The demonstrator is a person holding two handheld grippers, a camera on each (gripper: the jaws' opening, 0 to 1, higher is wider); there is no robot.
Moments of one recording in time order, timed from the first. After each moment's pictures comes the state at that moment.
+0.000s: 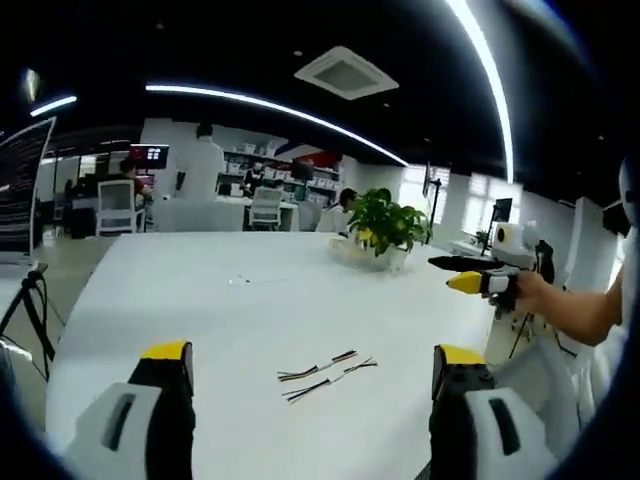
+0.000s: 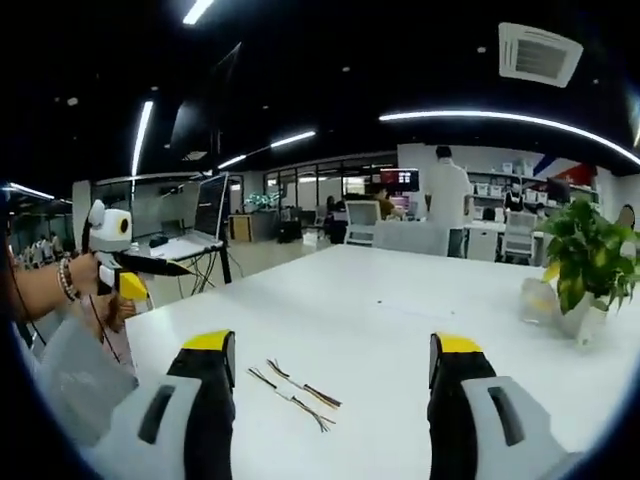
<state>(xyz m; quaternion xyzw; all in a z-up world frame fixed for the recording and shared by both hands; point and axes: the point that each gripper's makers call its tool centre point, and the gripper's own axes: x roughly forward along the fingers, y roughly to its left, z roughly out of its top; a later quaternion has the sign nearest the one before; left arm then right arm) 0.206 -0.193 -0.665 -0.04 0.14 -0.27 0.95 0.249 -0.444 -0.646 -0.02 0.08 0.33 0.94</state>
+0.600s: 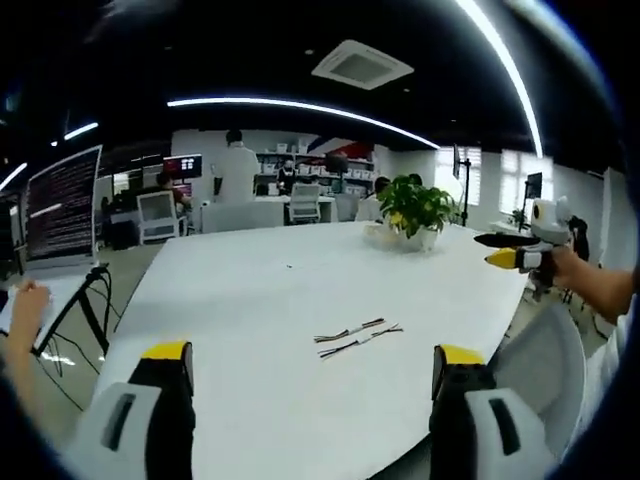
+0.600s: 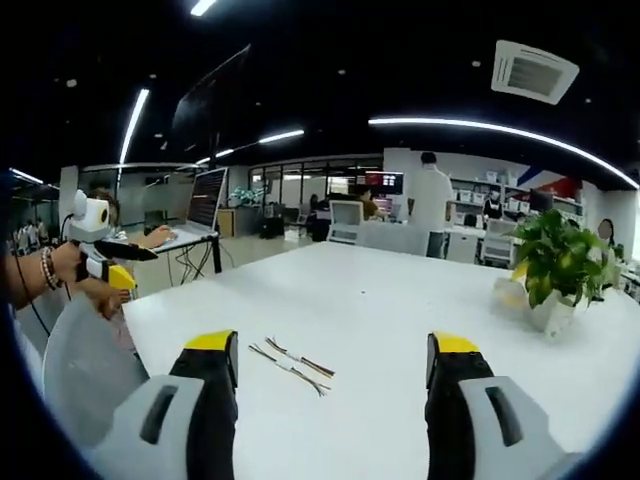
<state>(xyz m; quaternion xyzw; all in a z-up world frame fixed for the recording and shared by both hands) 0.149 -0.152 -0.683 0.01 0.15 -0.18 0.97 0.188 -0.467 -0.658 -0.04 0.08 0.29 0.95</state>
